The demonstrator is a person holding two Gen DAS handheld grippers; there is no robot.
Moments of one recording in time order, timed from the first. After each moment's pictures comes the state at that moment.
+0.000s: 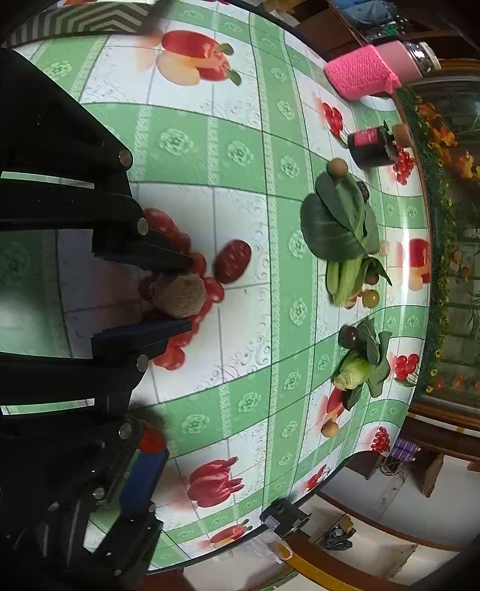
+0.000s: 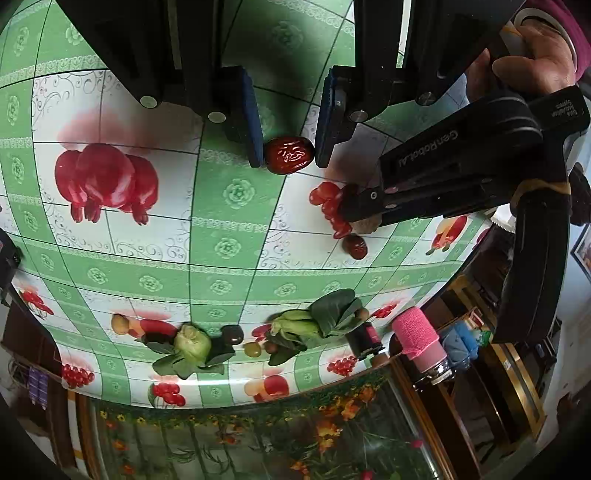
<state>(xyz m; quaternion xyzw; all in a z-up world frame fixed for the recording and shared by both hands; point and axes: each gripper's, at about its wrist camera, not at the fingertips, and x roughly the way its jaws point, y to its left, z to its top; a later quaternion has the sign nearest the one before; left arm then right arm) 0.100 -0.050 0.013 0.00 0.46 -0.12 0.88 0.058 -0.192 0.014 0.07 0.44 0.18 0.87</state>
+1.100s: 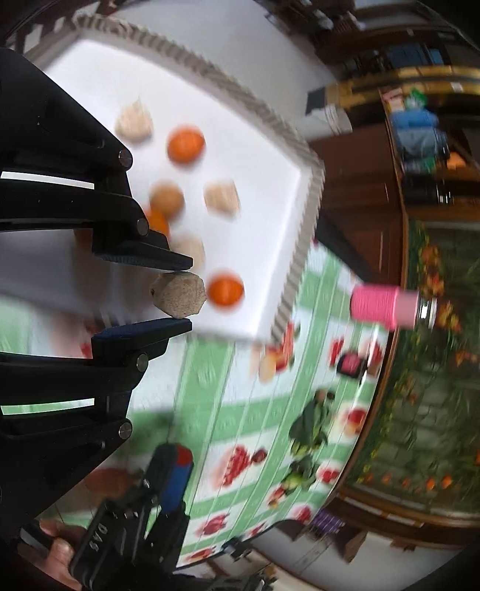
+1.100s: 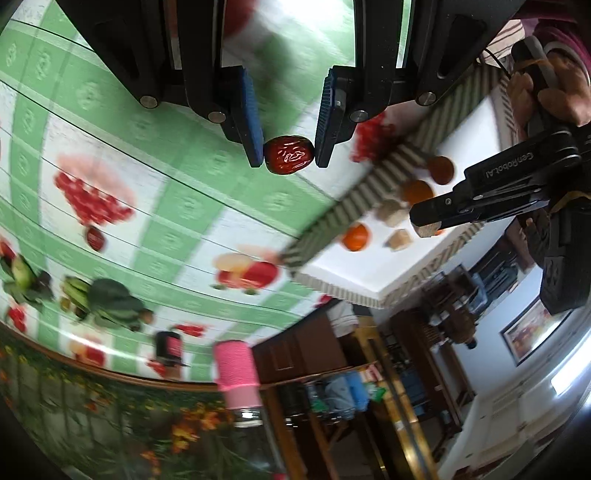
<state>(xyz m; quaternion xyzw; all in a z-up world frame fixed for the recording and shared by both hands) -0.079 0.192 0.066 -0.08 0.41 0.05 0.91 -0.027 0.004 0.048 -0.02 0.42 0.35 0.83</state>
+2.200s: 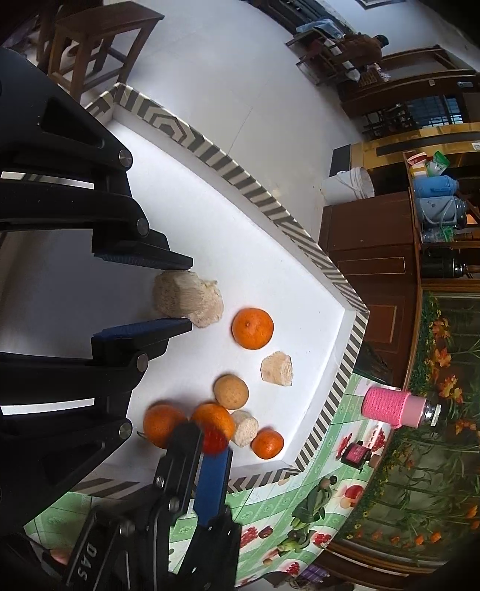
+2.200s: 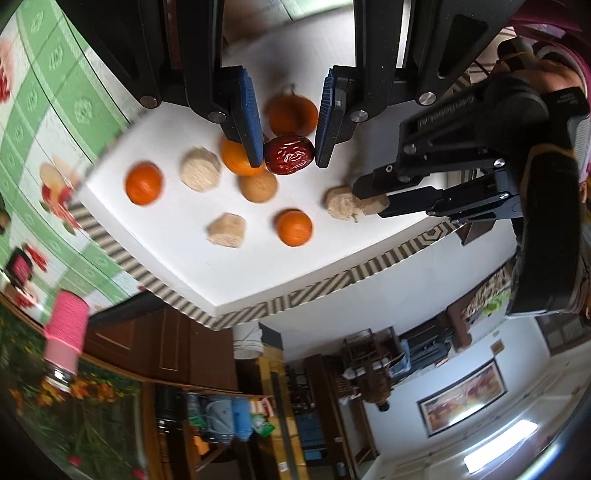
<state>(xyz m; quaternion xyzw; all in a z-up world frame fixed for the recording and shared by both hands) -0.142 0.284 0.038 -0.08 0.43 0.15 0.89 -0.060 0.174 0.045 -0.14 0.40 0.49 0.76</state>
